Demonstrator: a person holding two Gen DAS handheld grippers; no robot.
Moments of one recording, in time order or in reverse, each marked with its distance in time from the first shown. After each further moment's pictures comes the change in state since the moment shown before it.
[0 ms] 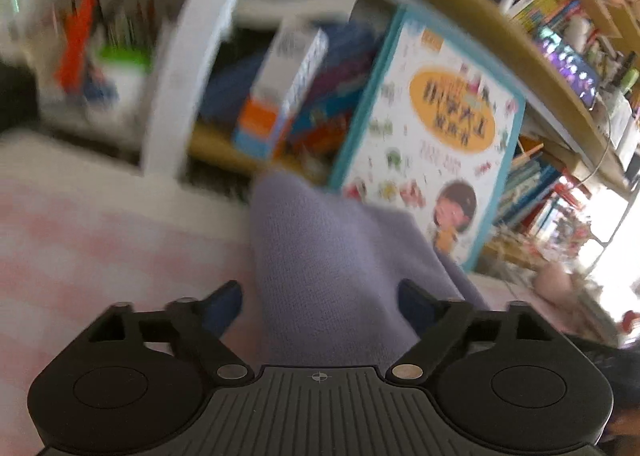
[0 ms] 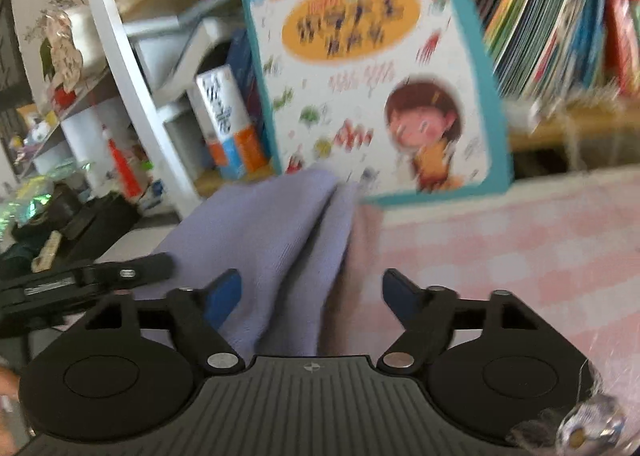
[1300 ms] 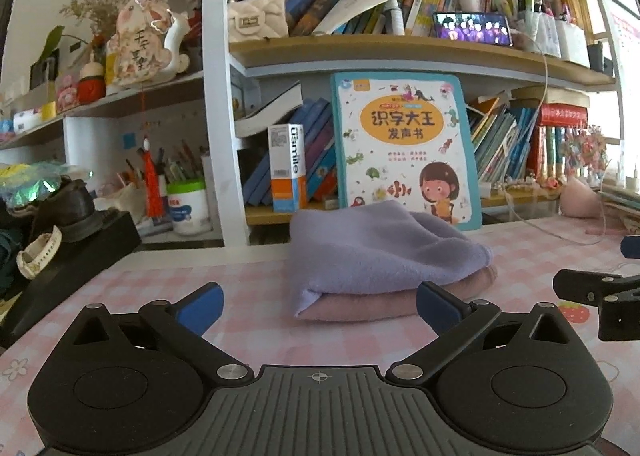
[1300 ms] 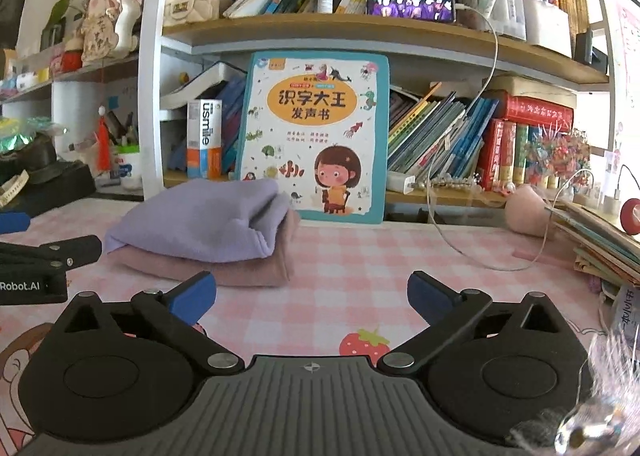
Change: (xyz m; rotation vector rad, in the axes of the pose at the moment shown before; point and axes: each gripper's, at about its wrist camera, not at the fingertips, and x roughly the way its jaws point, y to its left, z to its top) left arm -0.125 -0.081 -0.079 0.371 -0.160 0.254; right arm -0.142 0.059 -0.086 -0.237 -0.155 -0.322
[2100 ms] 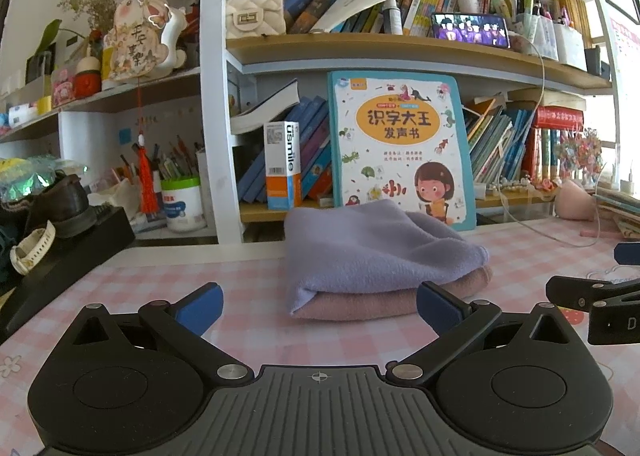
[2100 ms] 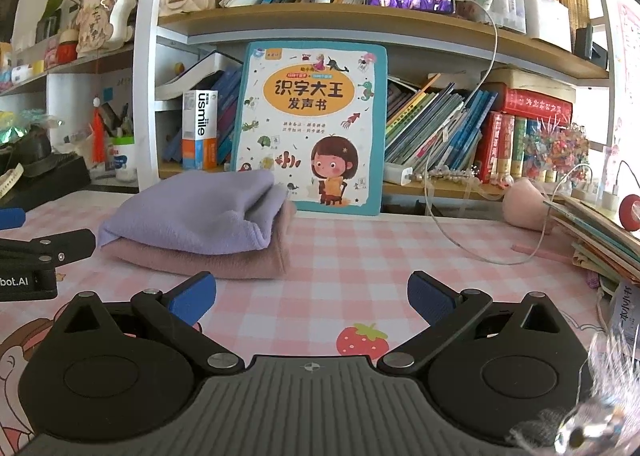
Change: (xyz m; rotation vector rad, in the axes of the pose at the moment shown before) left arm 0.000 0.002 -0.001 -0.015 0.004 -0.025; right arm 0.004 0.000 0.002 0.002 0.022 -0.012
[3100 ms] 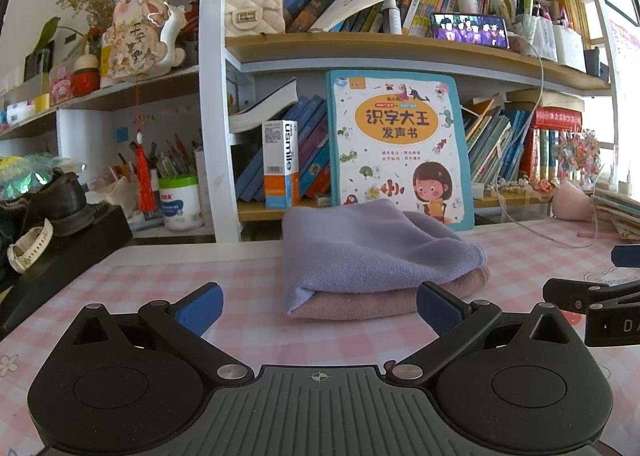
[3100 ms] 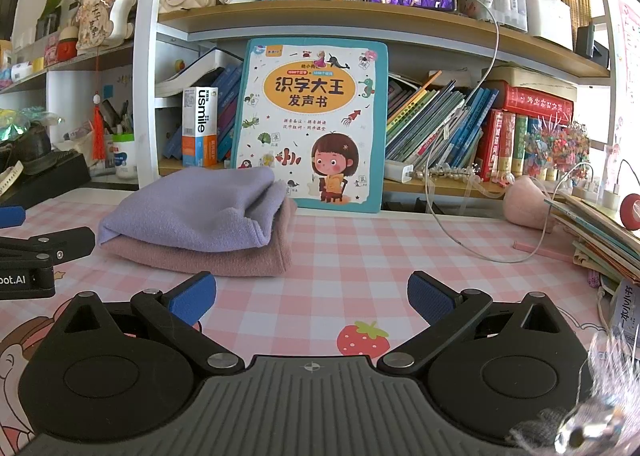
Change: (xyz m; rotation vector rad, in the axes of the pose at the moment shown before) left arm 0.002 0.002 0.001 -0.007 0.006 -0.005; right arm 0.001 0.000 0.000 -0.002 0.008 0.001
